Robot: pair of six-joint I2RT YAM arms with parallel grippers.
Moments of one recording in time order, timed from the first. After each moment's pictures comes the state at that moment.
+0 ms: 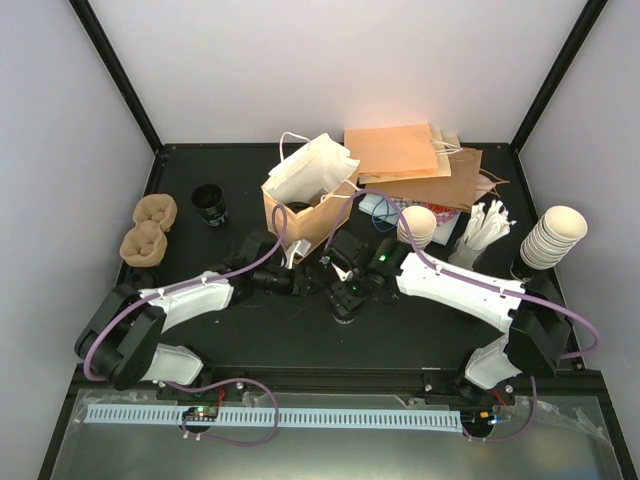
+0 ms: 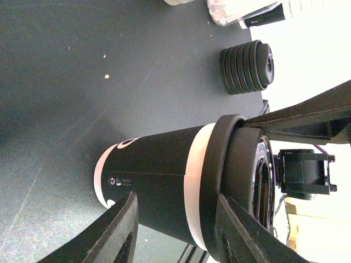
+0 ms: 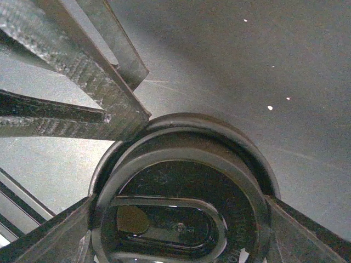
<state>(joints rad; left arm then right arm) -0.57 1.36 0.56 0.10 0.75 -0.68 1.00 1.51 1.18 -0.90 0.02 0.29</state>
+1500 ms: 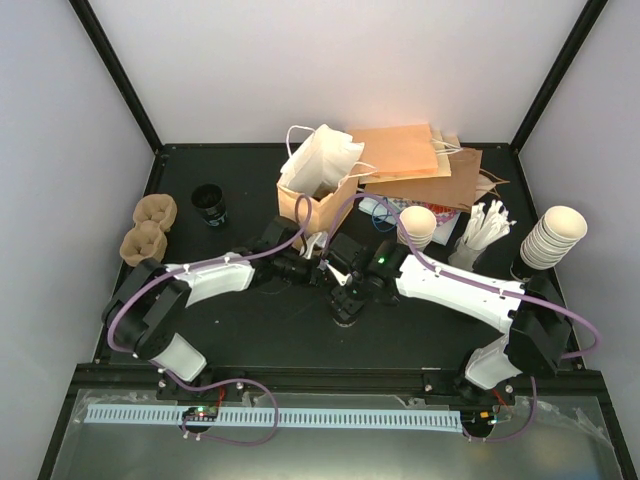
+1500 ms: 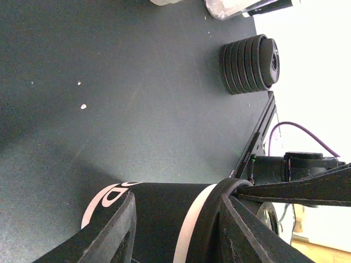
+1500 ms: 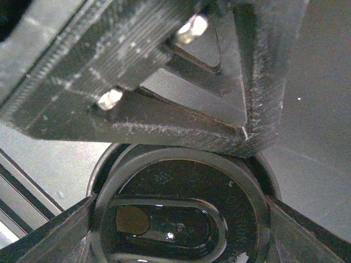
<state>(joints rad) -0.63 1.56 0.76 0.02 0.77 -0.62 1.02 1.50 1.17 -0.91 0.00 0.22</state>
